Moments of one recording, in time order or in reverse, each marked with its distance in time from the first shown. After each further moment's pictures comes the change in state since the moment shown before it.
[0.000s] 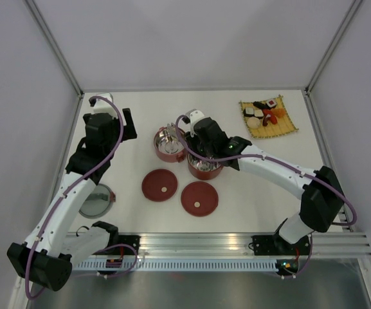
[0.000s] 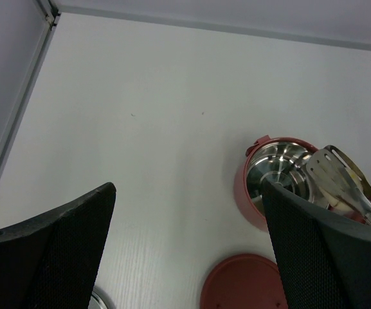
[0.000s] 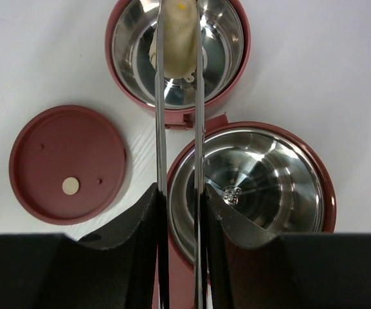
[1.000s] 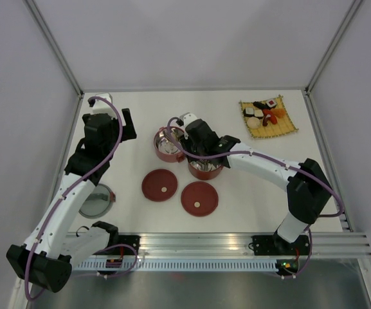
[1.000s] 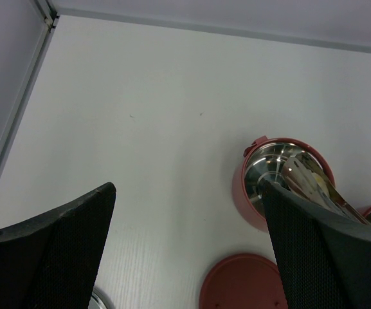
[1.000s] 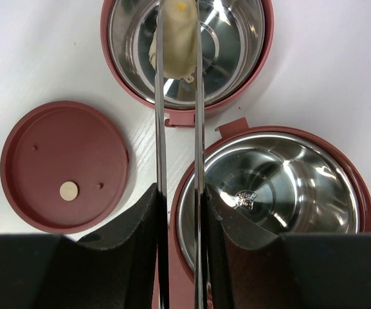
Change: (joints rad) left arm 0.000 -0.011 0.000 -0.003 -0.003 0.000; right arm 0.009 0.124 0.045 -0.006 0.006 0.031
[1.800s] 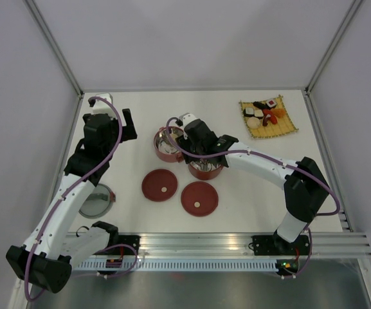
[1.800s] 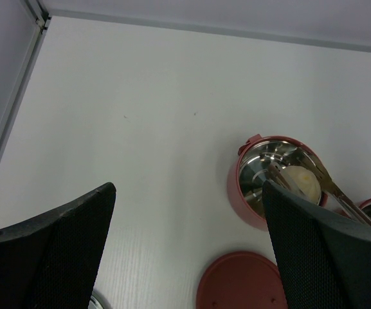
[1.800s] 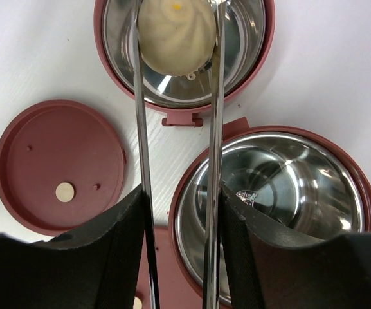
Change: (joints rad) left arm 0.000 -0.006 0.000 0.000 0.023 0.000; right arm 0.000 0.026 0.014 -0.008 0.003 0.005
